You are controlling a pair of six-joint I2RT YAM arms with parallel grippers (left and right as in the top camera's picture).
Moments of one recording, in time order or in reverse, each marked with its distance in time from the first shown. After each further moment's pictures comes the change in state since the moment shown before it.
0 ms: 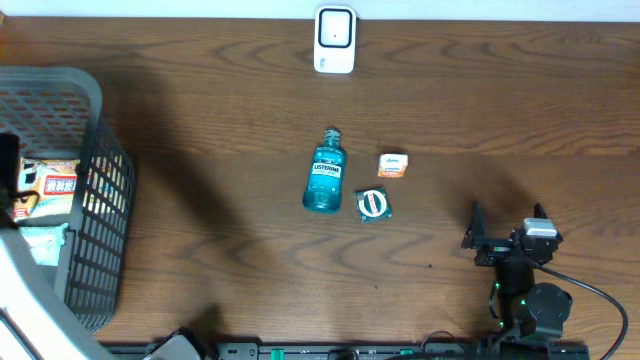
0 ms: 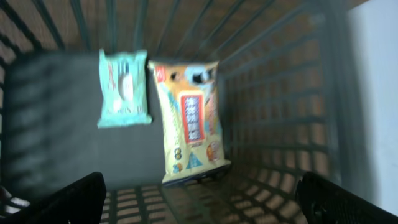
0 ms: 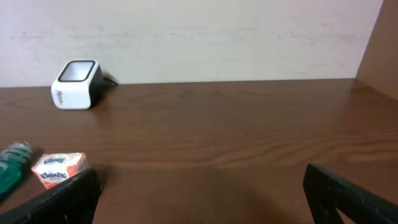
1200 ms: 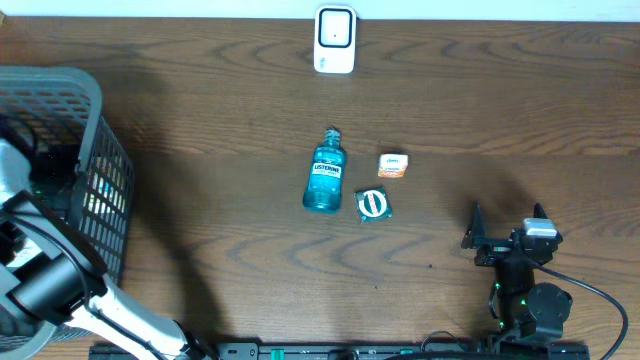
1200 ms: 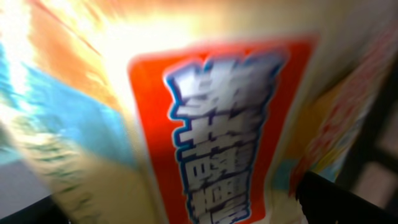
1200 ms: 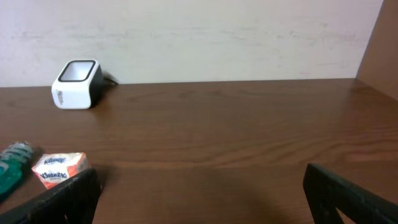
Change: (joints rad) left arm 0.008 0.700 -0.134 0.277 0.266 0.013; right arm 0.000 0.000 0.000 0.000 0.000 0.000
